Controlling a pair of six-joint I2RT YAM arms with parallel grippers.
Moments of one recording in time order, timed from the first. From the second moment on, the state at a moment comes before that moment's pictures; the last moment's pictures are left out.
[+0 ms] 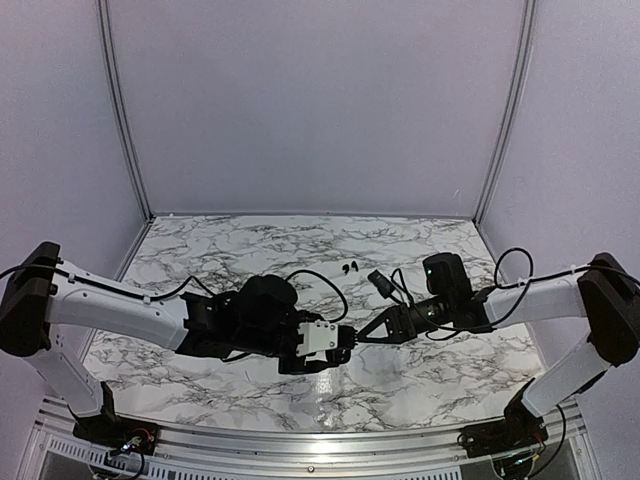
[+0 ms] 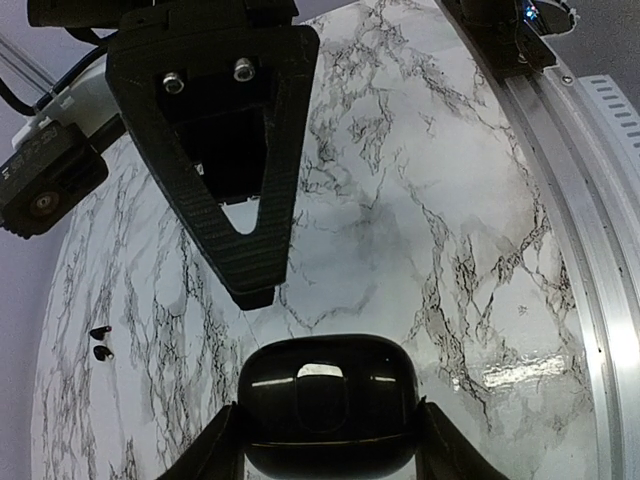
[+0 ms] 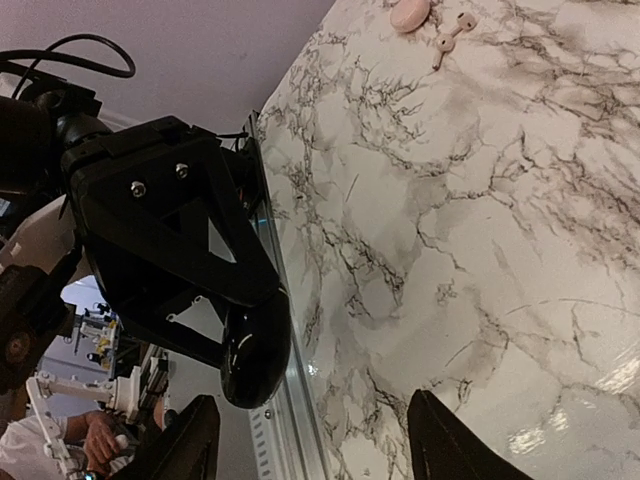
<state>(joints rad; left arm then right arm) -1.19 1.63 0.96 0.06 0.10 0.55 0.60 1.47 0.61 0.23 -1.02 0.45</state>
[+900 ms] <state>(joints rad) -1.25 1.65 0.96 0.06 0.07 0.67 0.74 1.55 0.64 0.26 -1.11 0.48</state>
